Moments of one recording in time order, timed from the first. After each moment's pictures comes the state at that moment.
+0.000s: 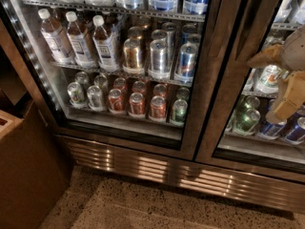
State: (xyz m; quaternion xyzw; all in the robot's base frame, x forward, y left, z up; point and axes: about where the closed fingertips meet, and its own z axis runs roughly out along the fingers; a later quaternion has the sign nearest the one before) arm 0.467 -0.231 0.921 -0.62 0.74 0.17 0.20
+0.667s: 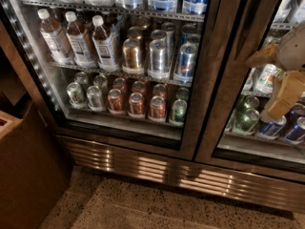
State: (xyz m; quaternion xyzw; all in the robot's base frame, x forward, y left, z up) arm 0.473 -0.224 0.921 -0.62 0.74 0.16 0.21
